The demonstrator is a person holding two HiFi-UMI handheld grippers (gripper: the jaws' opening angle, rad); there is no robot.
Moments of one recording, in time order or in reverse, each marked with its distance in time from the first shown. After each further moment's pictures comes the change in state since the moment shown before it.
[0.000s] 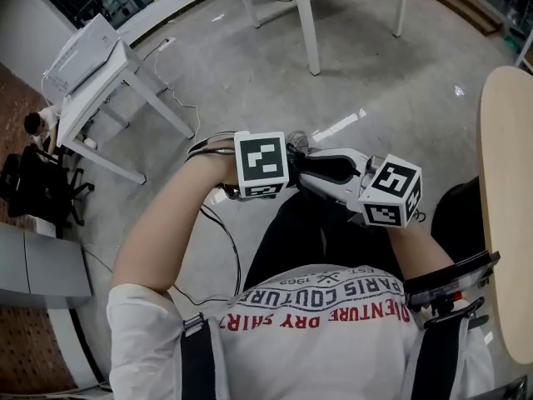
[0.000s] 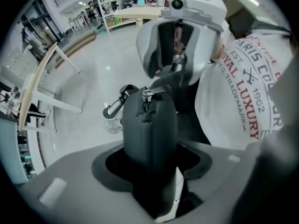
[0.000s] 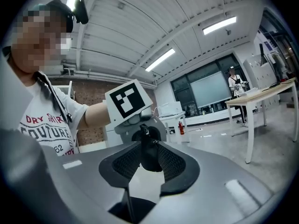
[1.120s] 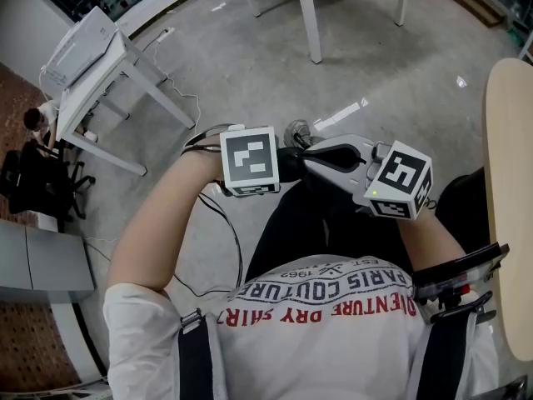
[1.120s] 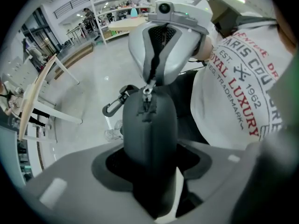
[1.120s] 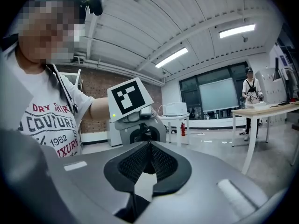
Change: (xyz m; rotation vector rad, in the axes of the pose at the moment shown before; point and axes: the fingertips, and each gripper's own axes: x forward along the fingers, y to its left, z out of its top) left arm -0.009 -0.014 0.010 0.067 -0.113 0.019; right arm -0.001 0.011 0.006 -0.152 0.056 0.031
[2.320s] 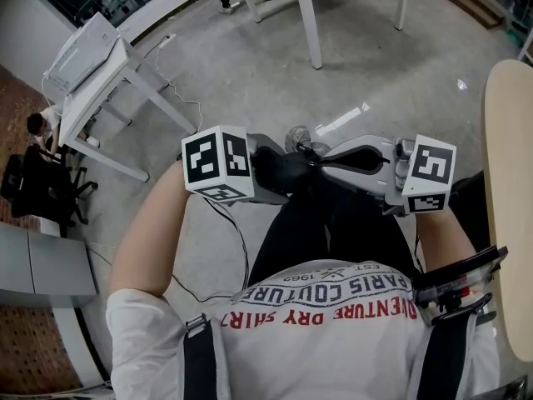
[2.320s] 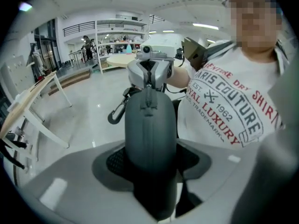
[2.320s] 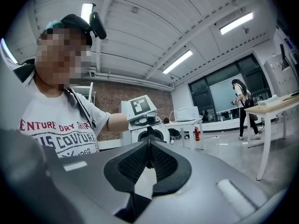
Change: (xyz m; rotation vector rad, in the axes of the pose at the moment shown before) left arm -0.037 -0.021 0.033 0.046 -0.421 -0.107; right arm -0.038 0.010 0.026 0.032 -0.079 0.167
